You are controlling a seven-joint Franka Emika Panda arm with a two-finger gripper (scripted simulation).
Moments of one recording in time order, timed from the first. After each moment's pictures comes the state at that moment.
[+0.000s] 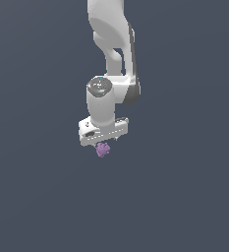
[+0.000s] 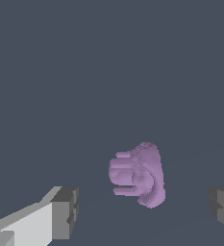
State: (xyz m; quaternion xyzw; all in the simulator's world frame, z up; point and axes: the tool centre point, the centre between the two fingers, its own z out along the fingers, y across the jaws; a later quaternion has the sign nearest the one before) arm 0.002 -0.039 0.116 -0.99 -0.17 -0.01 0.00
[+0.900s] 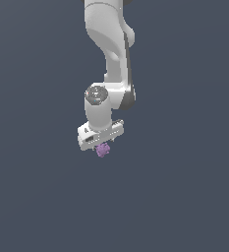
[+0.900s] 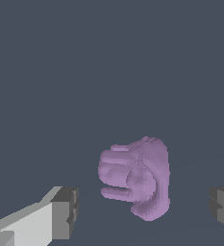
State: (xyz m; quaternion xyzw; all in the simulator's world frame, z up) arm -0.006 -0.052 0.083 -0.97 -0.24 0.00 0.00
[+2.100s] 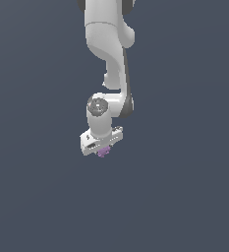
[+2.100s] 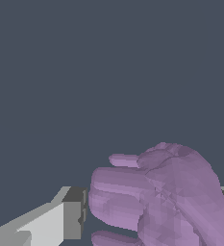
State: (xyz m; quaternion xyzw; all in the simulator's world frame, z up) arm -0.007 -0.052 0.036 -0.97 -0.24 0.00 0.00
